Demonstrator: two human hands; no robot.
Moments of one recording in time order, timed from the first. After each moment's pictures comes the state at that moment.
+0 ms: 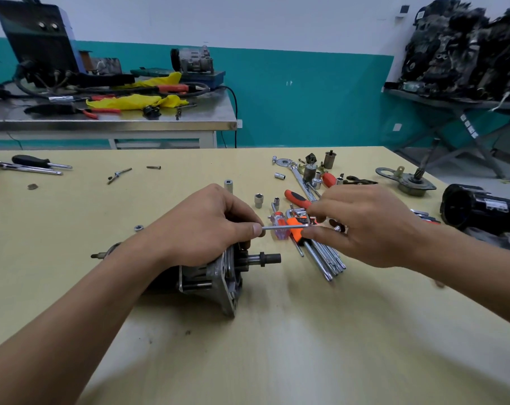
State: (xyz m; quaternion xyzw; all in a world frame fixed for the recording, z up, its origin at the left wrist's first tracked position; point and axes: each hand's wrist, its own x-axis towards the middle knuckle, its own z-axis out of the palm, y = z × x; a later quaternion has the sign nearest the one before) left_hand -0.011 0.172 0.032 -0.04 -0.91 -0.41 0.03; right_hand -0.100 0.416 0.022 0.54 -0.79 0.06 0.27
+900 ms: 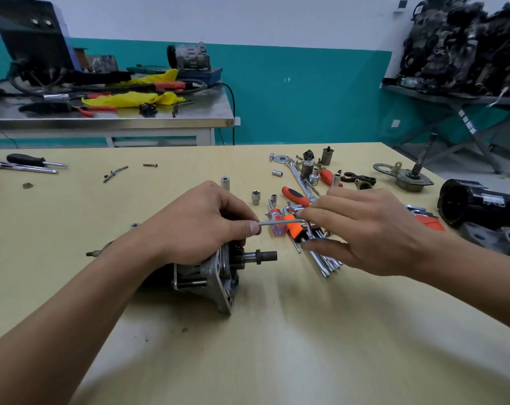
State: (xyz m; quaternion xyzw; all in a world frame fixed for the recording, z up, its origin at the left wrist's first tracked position) left_hand -0.010 0.171 0.033 -0.04 -0.91 -0.41 0.02; right_hand -0.094 0.423 0.016 0.61 -0.72 0.02 0.34
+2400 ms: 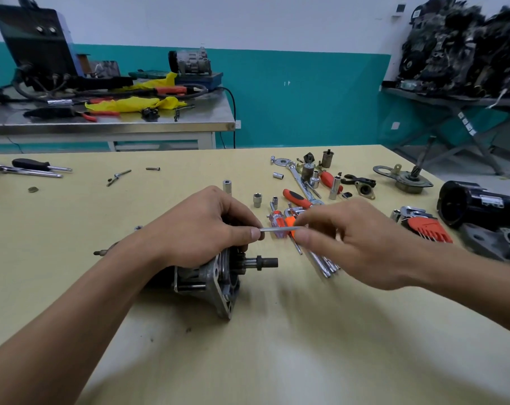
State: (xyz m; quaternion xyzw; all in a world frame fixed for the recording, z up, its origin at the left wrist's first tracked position) left_hand -0.005 0.171 0.036 -0.07 -0.91 -0.41 0.00; right_hand -0.063 0.409 0.024 0.44 -0.87 0.24 0.03
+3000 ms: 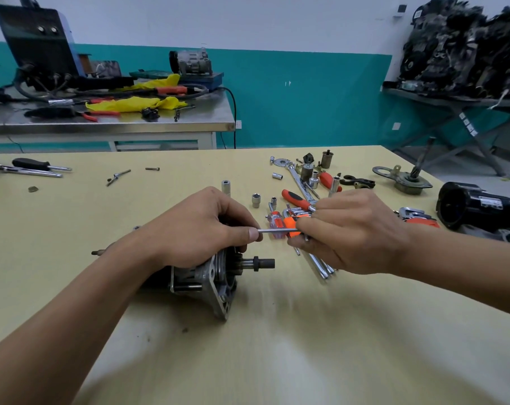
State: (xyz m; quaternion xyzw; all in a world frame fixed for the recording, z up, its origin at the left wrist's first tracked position) left_hand -0.006 0.170 0.036 -0.07 -0.91 -0.41 -0.01; right_hand -0.089 0.404 0.018 0.63 -0.68 0.05 0.36
